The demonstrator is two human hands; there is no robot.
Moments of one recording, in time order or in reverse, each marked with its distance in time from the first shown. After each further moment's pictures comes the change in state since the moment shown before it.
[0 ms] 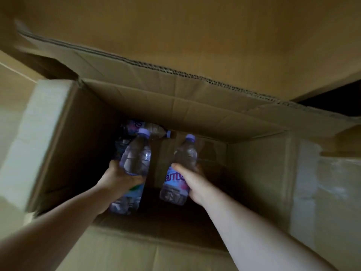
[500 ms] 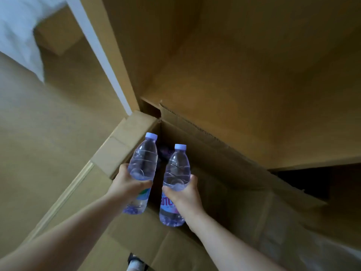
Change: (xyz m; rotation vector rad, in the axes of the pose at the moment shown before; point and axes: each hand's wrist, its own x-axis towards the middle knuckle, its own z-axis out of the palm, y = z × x) left_hand -0.156 -0.008 -0.097 -0.475 0.188 0.087; right_hand -0.199 -0.027 0.076 -0.682 -0.083 -0.464
